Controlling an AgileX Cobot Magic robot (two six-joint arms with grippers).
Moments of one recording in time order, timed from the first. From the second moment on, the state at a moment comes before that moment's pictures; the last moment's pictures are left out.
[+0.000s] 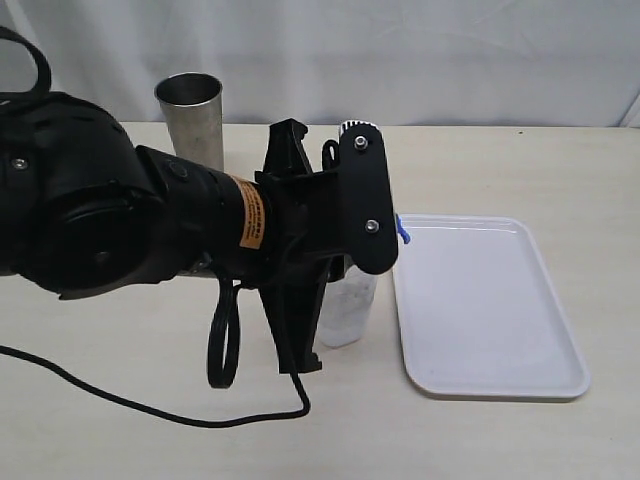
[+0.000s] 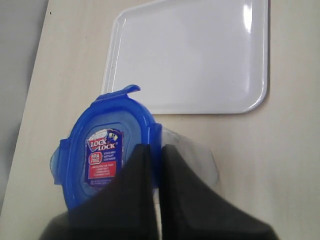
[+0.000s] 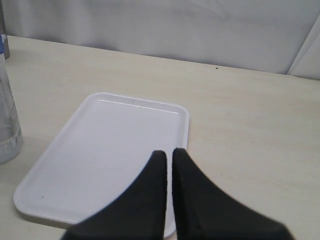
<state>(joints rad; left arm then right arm) -0.96 1.53 -0.99 0.18 0.30 0.58 0.10 0.00 0.00 -0.12 0.35 -0.01</state>
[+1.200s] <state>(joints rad) -0.96 1.53 -0.99 0.21 0.30 0.58 0.10 0.00 0.00 -0.12 0.35 -0.01</state>
